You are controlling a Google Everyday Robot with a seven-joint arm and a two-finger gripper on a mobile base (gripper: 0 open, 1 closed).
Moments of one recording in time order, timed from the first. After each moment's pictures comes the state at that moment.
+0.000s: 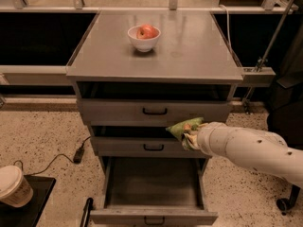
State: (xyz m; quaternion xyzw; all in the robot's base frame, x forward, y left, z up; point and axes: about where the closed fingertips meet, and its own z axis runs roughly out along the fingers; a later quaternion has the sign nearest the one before) arm 0.566 -0.154 0.685 -0.34 0.84 0.02 0.42
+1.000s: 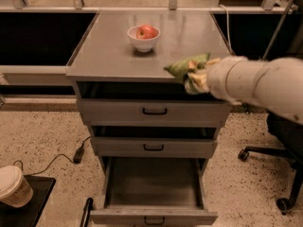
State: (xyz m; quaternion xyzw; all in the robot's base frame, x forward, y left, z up) arm 0.593 -0.139 0.908 -0.36 0.76 -0.01 0.54
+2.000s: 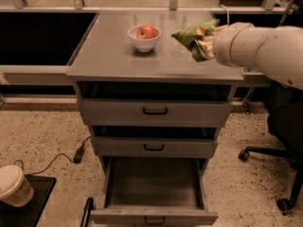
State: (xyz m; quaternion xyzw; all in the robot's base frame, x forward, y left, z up) arm 0.662 -0.170 0.971 -0.34 0.73 -0.06 0.59
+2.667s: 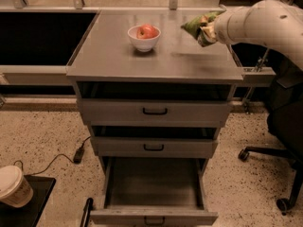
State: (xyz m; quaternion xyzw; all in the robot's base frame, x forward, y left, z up) arm 0.783 -0.214 0.955 -0.34 0.75 -0.08 0.56
